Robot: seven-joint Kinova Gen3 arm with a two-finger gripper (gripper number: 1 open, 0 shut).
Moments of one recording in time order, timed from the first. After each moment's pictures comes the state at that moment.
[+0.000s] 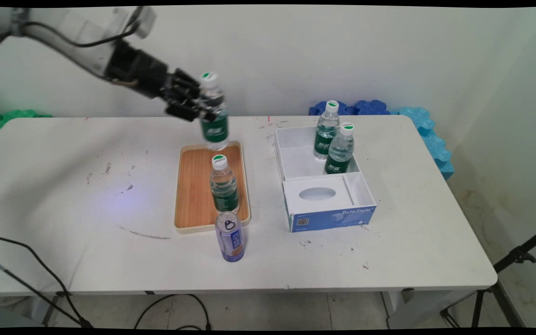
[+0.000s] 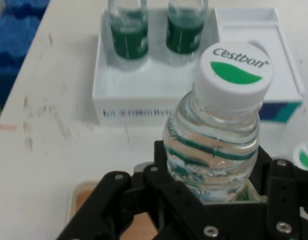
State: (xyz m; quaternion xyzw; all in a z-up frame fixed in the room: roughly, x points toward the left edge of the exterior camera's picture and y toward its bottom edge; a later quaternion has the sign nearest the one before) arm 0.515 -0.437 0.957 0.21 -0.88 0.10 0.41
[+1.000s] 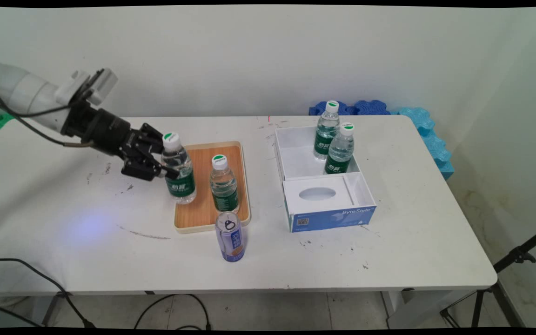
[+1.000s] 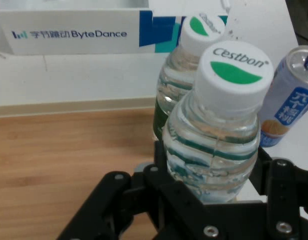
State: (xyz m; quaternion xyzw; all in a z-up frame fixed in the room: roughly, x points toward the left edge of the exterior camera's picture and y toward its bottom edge) arm 0.553 -0.349 0.884 0.20 -0.89 0.06 0.41
